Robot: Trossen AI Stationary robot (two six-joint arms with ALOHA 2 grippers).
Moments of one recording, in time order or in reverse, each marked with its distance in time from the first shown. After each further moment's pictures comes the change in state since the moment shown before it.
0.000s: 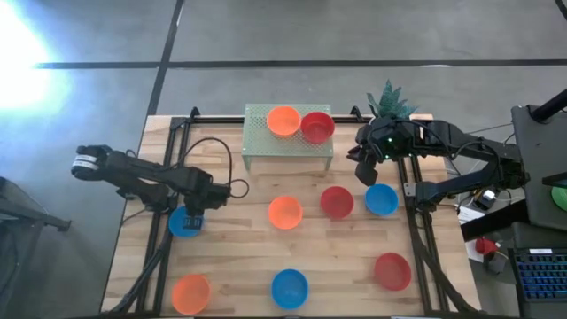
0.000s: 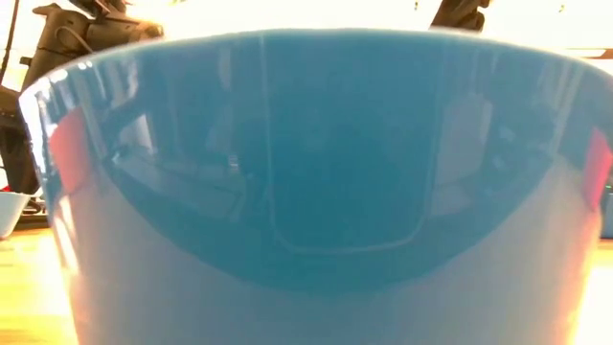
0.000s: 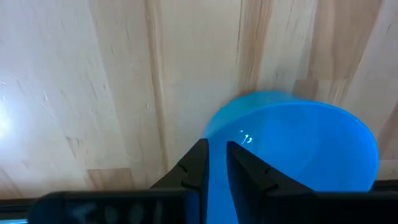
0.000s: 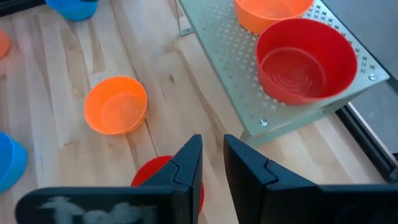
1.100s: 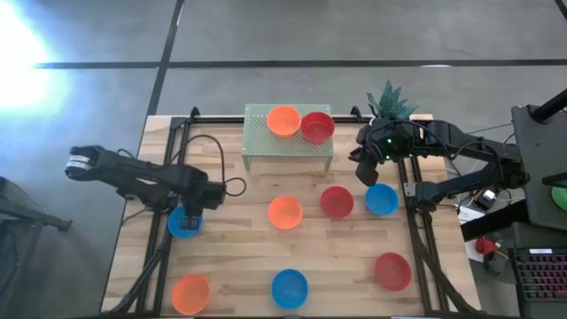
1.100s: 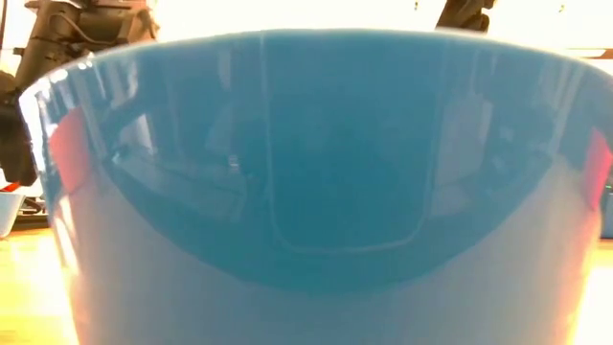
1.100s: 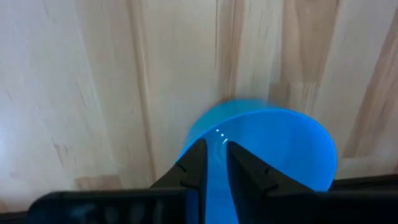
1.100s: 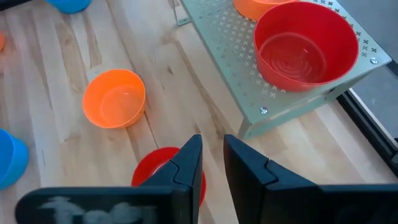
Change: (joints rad) left arm 0.000 -0.078 -0.006 0.001 0.048 0.008; right arm 0.000 0.000 0.000 -0.037 0.000 0.037
